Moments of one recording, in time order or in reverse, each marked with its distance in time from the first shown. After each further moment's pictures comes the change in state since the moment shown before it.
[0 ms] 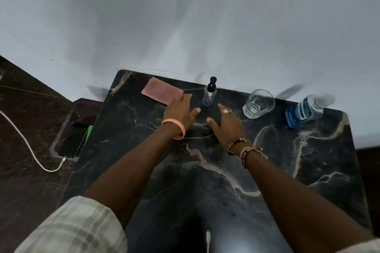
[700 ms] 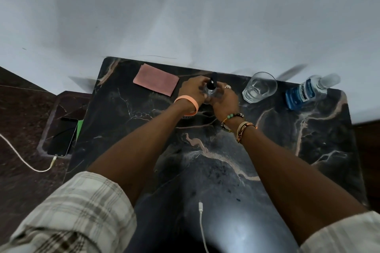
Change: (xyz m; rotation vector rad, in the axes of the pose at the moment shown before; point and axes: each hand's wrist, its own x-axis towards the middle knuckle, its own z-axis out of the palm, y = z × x) left_hand 0.041 0.020 0.012 -0.387 -0.141 0.044; right_hand 0.040 -0.013 0.013 0.525 0.102 0.257
